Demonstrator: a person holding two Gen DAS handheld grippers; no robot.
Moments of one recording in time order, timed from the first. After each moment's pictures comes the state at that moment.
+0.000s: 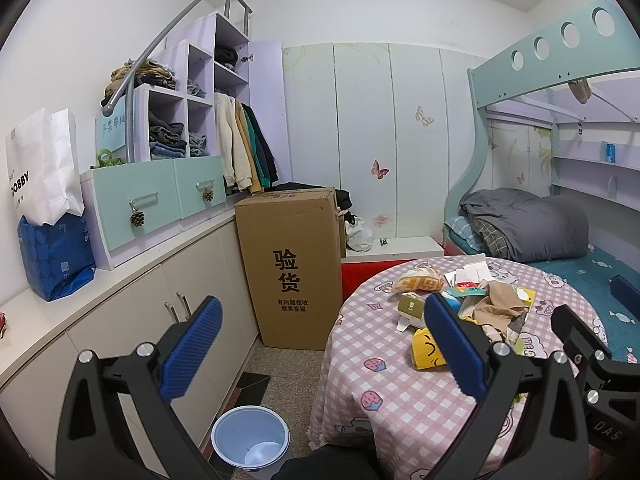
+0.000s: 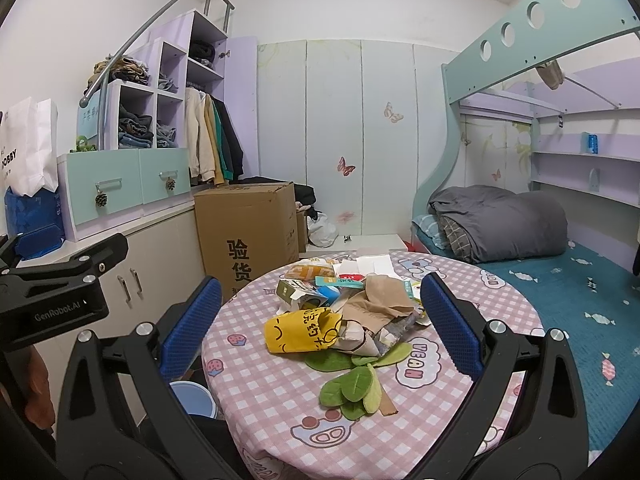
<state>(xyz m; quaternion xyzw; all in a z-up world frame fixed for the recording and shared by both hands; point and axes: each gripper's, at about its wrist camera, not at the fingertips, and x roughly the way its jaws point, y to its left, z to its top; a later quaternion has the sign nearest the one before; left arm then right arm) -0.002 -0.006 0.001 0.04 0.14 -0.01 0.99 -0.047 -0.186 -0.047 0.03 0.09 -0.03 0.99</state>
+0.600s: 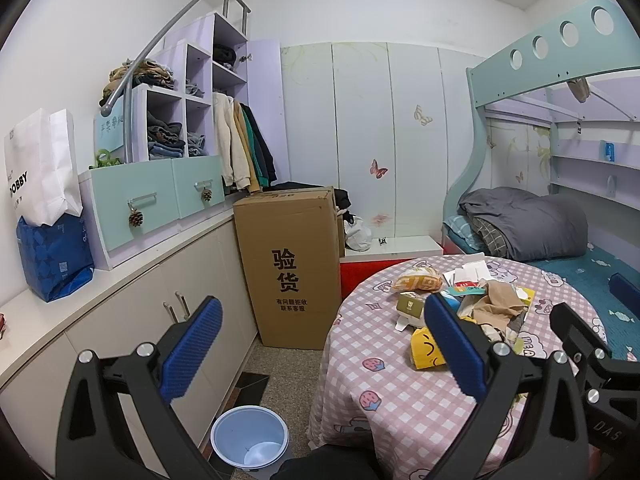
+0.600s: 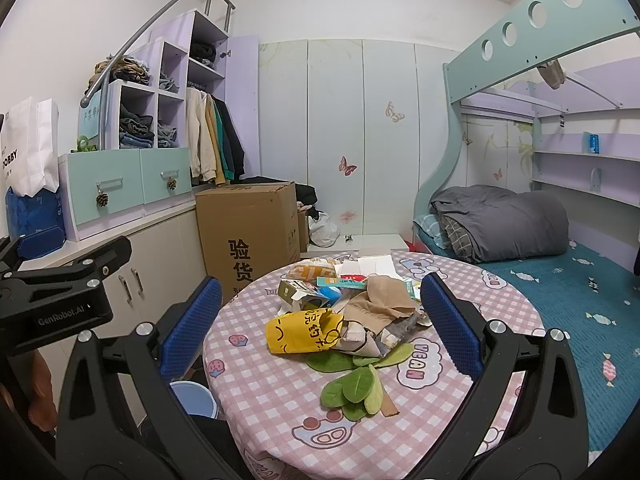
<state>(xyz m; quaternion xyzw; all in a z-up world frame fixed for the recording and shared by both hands) -0.003 -0.008 0.000 0.04 0.14 -0.01 0.99 -0.047 -0.181 -0.045 0.03 0.09 -0.03 0.99</state>
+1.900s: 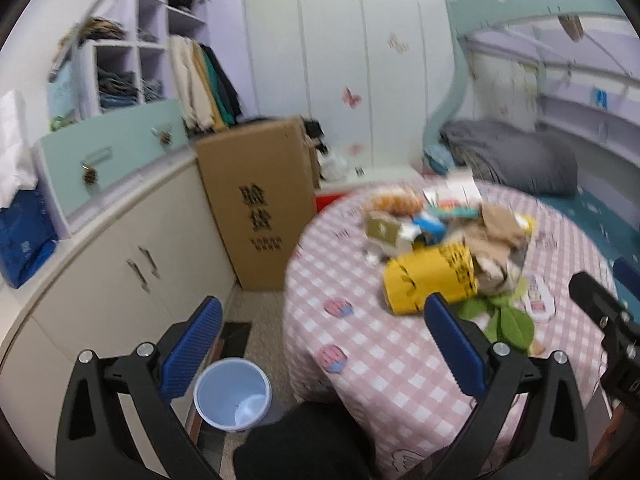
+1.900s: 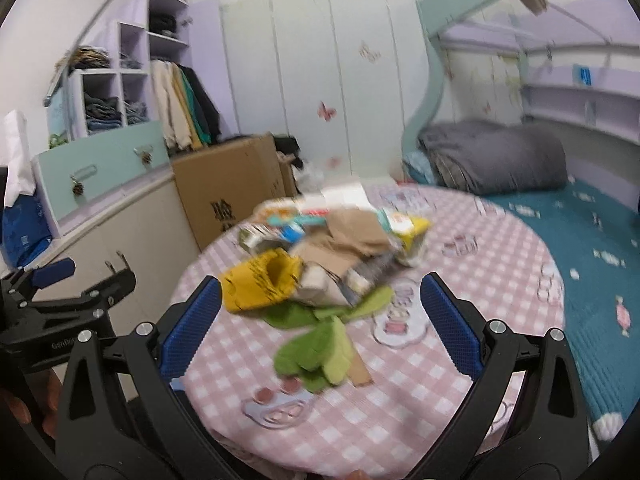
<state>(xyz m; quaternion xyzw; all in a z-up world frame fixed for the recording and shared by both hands) 0.062 -0.054 -0.072 0.08 0.27 -0.05 0.96 -0.008 -0.250 -0.097 0.11 0.20 -0.05 0.97</state>
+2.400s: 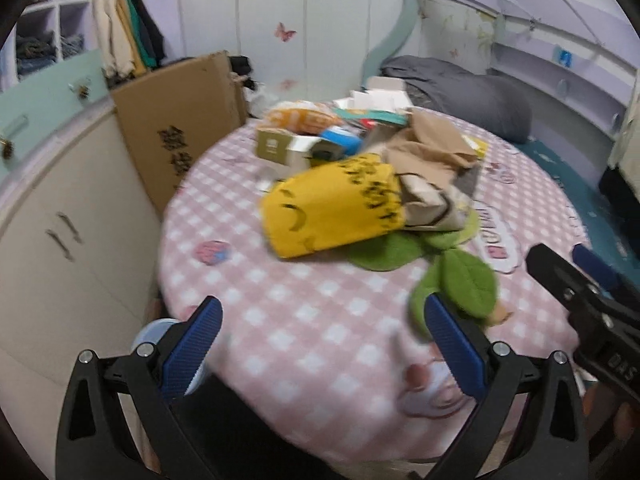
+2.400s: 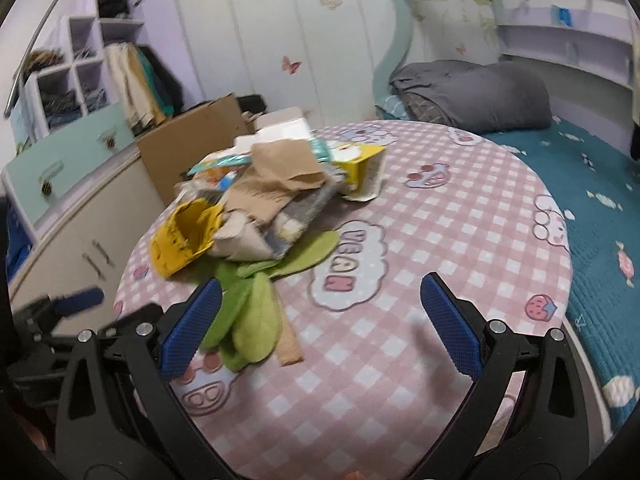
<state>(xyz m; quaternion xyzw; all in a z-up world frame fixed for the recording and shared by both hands) 0.095 -0.118 -0.136 0.08 0.38 -0.17 0.91 0.014 -0.302 -0.146 0.16 0.26 -0.08 0.95</state>
